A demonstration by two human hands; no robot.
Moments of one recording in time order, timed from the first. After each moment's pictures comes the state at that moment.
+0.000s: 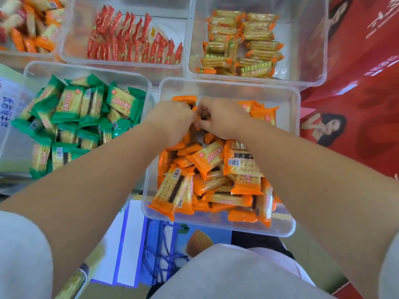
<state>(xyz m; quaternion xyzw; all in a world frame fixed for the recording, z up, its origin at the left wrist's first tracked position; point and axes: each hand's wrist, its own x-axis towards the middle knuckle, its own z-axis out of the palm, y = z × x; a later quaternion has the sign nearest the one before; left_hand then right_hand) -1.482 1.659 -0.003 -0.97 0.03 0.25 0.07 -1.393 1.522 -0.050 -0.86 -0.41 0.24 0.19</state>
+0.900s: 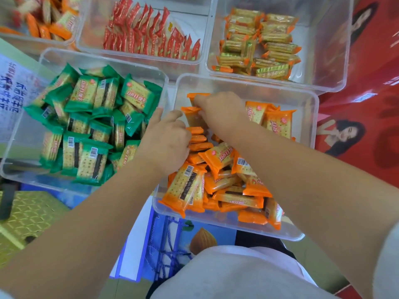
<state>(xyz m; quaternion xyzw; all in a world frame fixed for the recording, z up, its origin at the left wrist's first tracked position) -1.559 1.665 -0.012 -0.99 -0.06 0.13 0.01 -1.415 1.564 -0.040 -0.87 -0.48 0.09 0.02</state>
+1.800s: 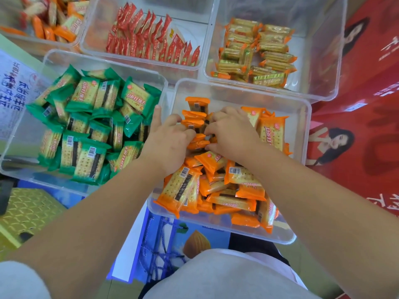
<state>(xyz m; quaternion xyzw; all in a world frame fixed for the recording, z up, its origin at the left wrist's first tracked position) -1.555 1.657 -0.022 -0.99 -0.07 0.11 0.01 -1.429 1.517 -0.029 -0.85 -0.50 0.14 0.01</state>
